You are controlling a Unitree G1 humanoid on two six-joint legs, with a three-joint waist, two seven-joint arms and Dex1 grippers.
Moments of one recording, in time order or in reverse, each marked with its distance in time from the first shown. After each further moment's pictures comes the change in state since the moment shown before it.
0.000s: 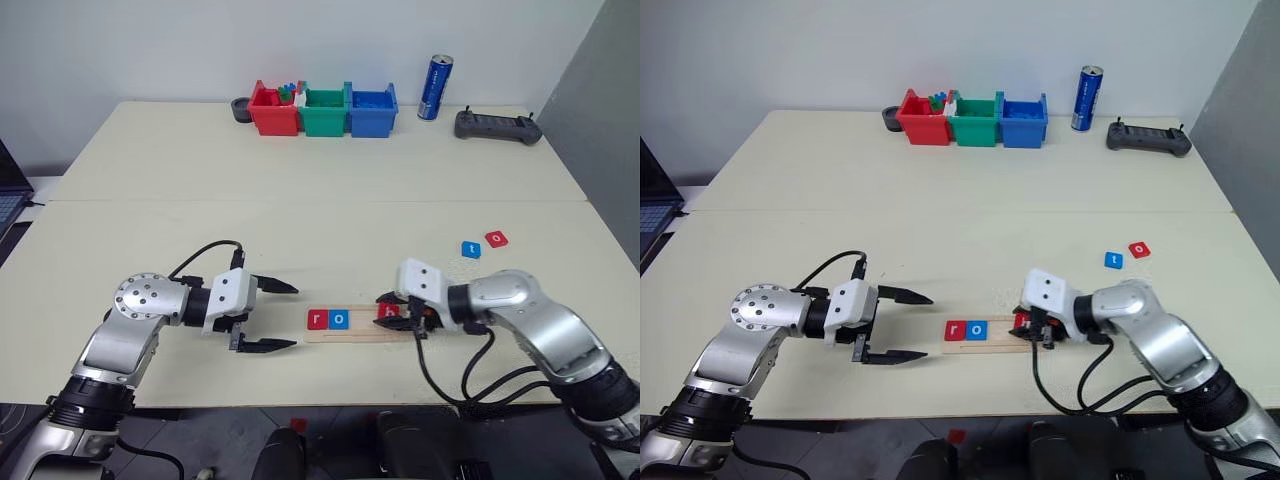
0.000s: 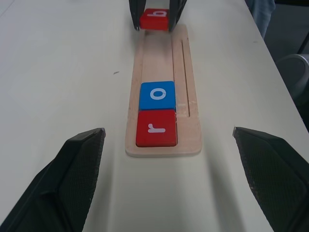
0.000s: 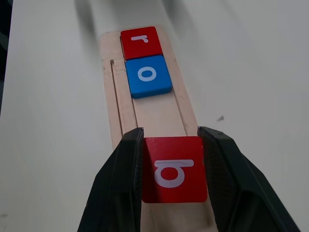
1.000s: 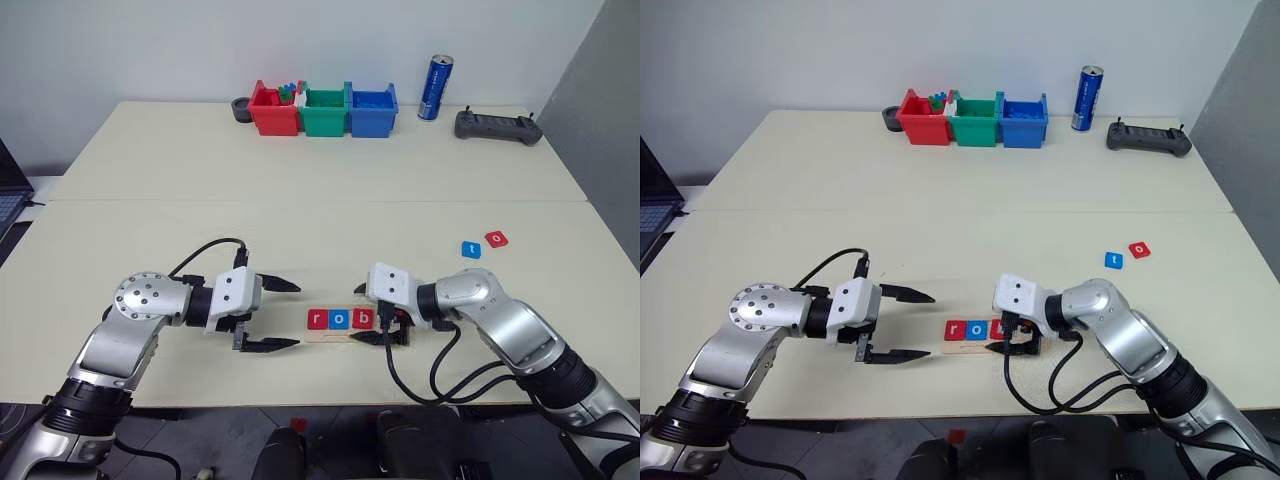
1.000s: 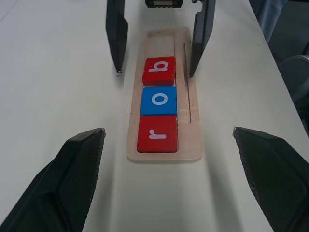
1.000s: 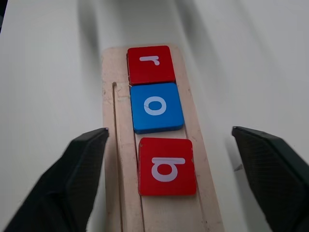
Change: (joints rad) left arm 0.010 0.017 -0.001 -0.093 0.000 0.076 0.047; right arm -0.073 0.098 0.077 0.081 -0.073 -0.046 0.013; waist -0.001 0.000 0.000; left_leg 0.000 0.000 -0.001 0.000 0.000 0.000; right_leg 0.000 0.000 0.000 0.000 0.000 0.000
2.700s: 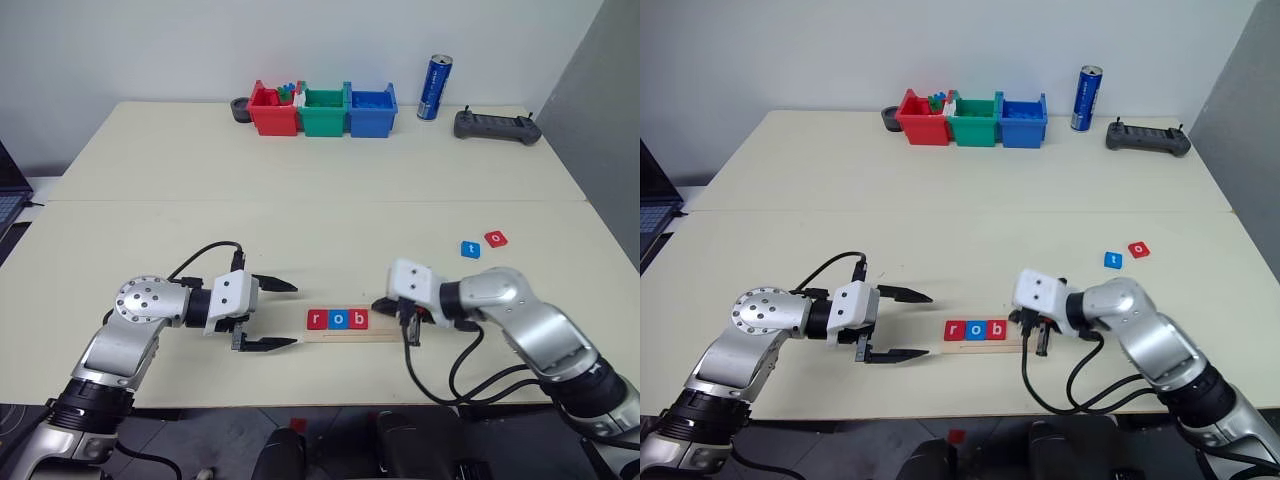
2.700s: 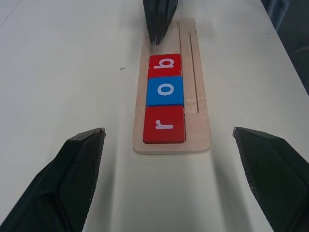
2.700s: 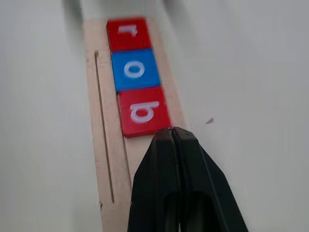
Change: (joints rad) left arm 0.005 -0.015 -0.005 0.089 0.016 -0.105 0.005; right arm 0.077 -0.075 -0.167 -0.119 0.019 0.053 -0.032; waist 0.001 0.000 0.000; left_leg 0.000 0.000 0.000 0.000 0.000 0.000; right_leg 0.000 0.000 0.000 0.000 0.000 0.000
